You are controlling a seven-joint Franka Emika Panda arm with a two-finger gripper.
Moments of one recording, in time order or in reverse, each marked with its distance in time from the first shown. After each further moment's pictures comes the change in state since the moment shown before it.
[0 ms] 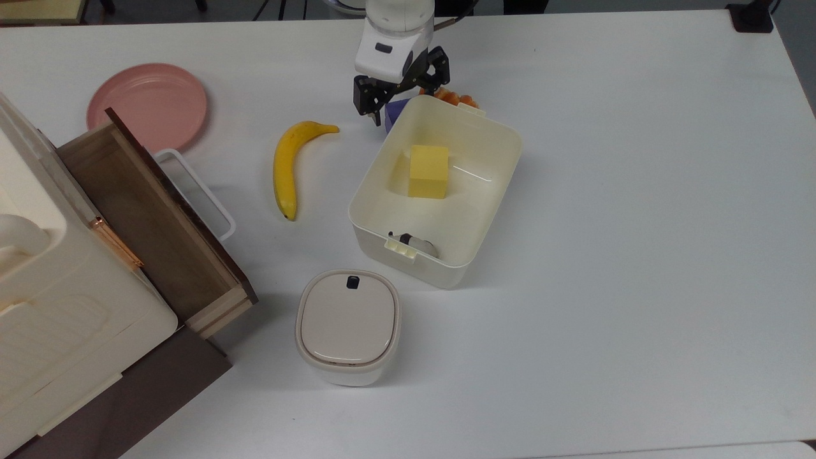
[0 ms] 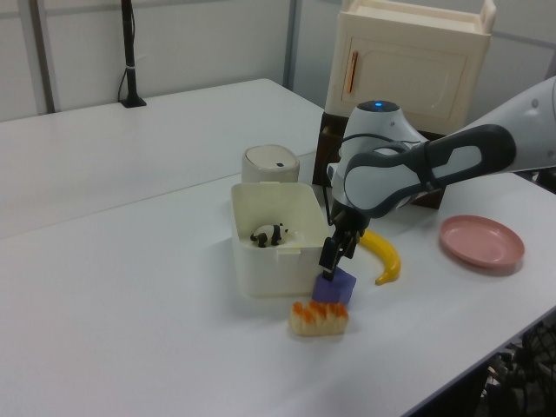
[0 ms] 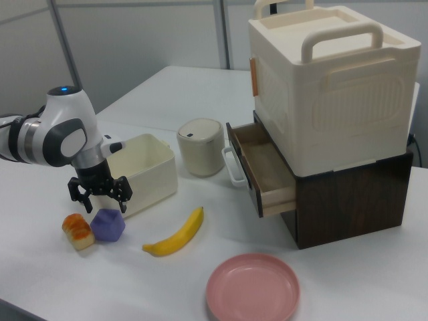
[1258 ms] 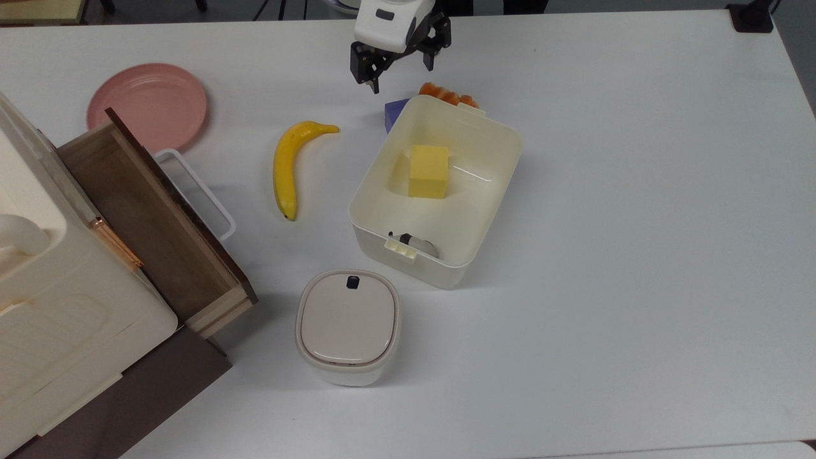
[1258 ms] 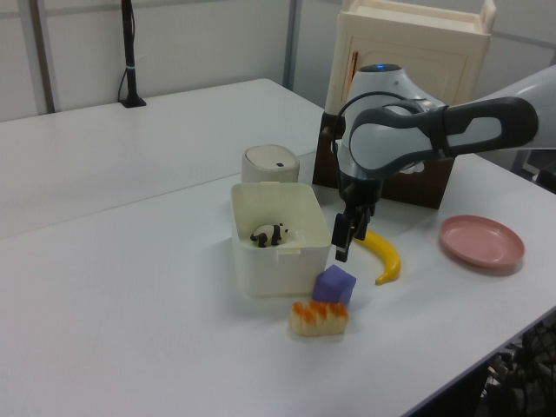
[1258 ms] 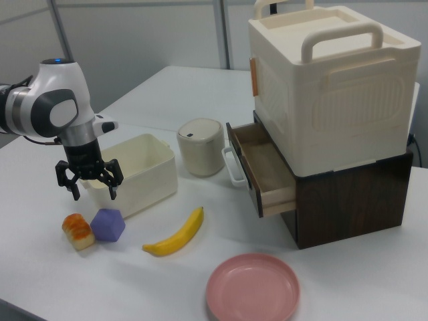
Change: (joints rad) arm -0.001 -0.072 -0.001 0.103 0.000 -0.268 -0.041
